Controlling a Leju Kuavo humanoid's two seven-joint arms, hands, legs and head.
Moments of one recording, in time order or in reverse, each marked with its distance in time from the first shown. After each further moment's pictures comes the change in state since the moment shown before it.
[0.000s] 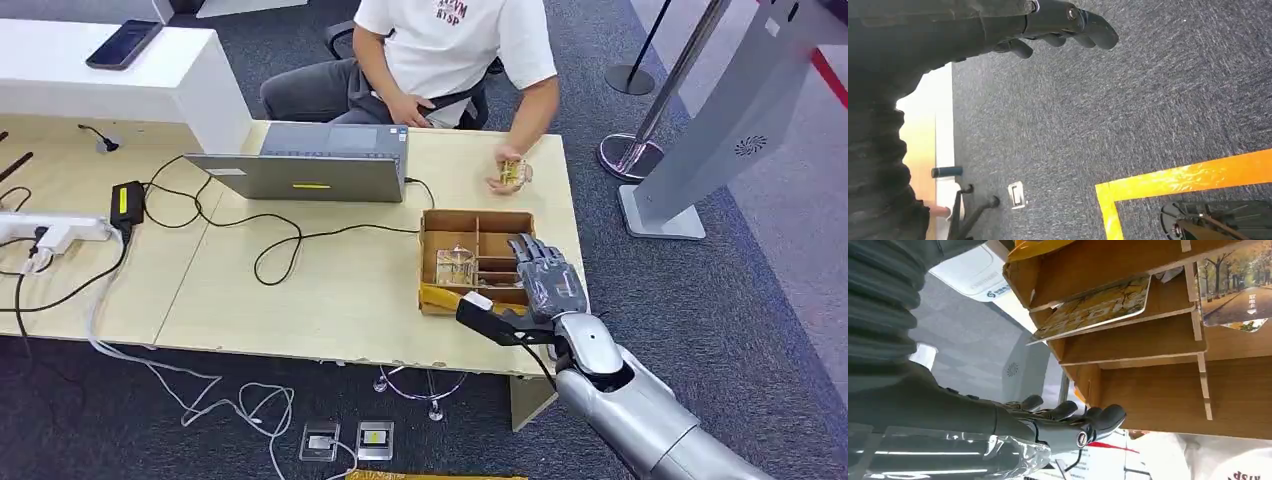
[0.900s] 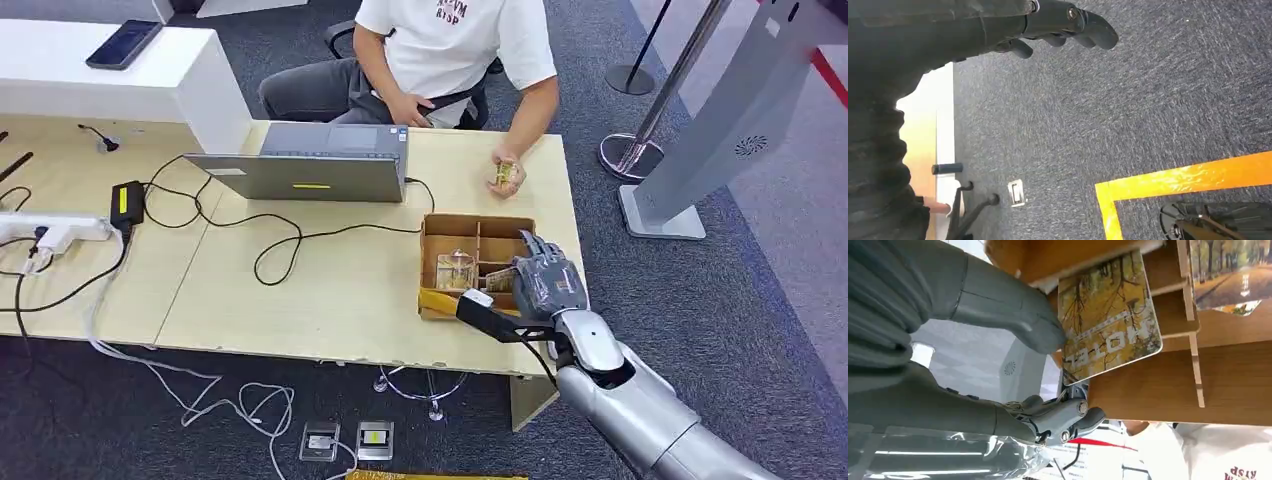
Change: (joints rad) left arm 0.000 0.000 0.000 -0.001 0.013 0.008 0.000; right arm -0.012 0.003 0.003 0.003 -0.008 -0.005 -0.014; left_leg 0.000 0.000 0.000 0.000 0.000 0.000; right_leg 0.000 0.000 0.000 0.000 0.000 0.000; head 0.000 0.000
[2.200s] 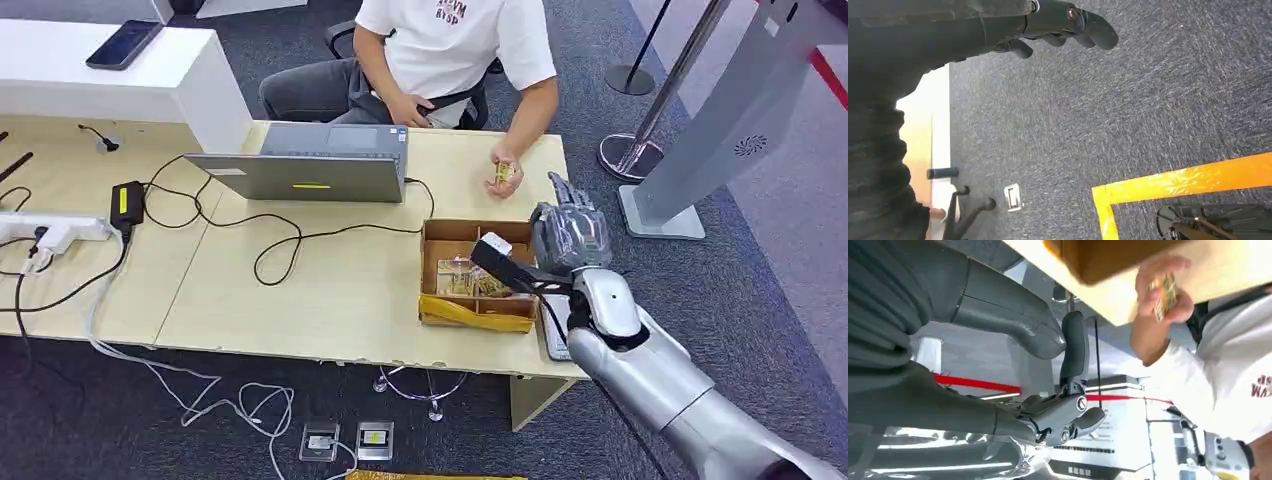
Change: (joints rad) left arm 0.000 0.000 -0.018 0.000 0.006 0.014 -0.016; right arm -0.118 -0.003 -0.031 0.008 0.001 -0.123 0.055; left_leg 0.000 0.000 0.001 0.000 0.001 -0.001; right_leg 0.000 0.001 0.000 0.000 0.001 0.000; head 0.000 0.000
